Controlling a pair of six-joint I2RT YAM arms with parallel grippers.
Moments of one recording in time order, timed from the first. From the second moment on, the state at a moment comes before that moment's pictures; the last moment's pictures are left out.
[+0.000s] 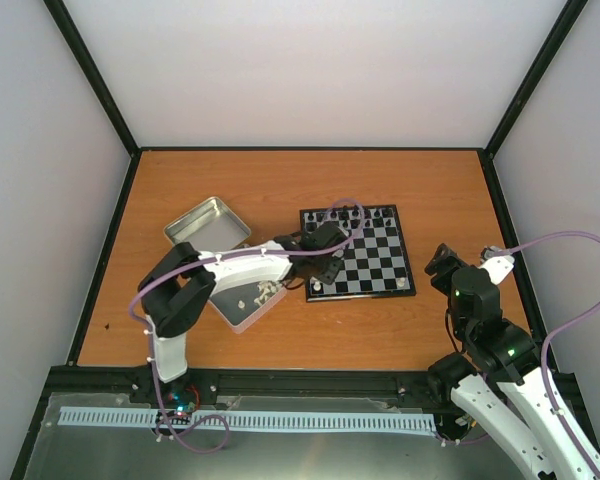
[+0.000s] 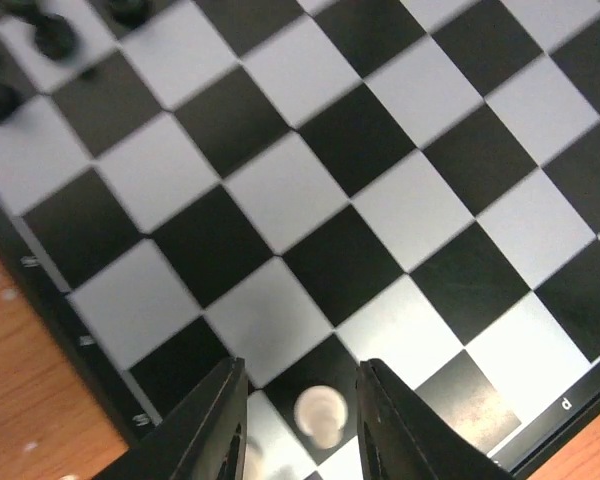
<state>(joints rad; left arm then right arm) -0.94 1.90 1.29 -0.43 -0.16 -0.33 0.49 0.41 0.66 -0.70 0.61 0.80</state>
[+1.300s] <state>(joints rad) -0.49 1.56 0.78 -0.29 -0.17 -0.56 0.49 0.46 0.65 -0.67 0.56 0.80</state>
